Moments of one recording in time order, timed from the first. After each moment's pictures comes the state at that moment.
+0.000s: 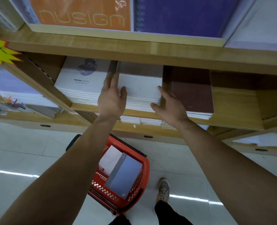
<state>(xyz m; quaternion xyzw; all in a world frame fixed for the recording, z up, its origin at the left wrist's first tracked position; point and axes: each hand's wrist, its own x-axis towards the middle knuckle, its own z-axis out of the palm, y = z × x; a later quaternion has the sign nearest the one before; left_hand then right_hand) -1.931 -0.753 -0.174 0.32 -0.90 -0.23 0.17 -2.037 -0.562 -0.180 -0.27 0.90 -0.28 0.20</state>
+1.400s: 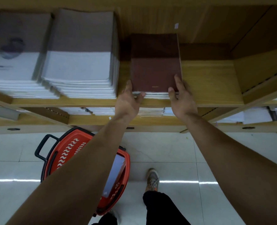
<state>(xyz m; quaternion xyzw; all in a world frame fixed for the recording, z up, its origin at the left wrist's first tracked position) -2.032 -0.586 -0.289 0.31 -0.86 -0.40 0.02 -2.119 -0.408 -0.285 -0.13 0.93 -0.32 0.13</state>
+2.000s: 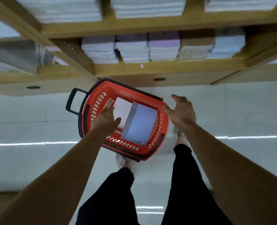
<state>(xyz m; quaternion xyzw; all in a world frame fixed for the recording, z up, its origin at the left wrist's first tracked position) -1.696 -0.747 -0.418 0.30 -0.88 -0.21 -0.30 -1.836 -0.502 -0.421 -0.07 0.93 -0.19 0.30</state>
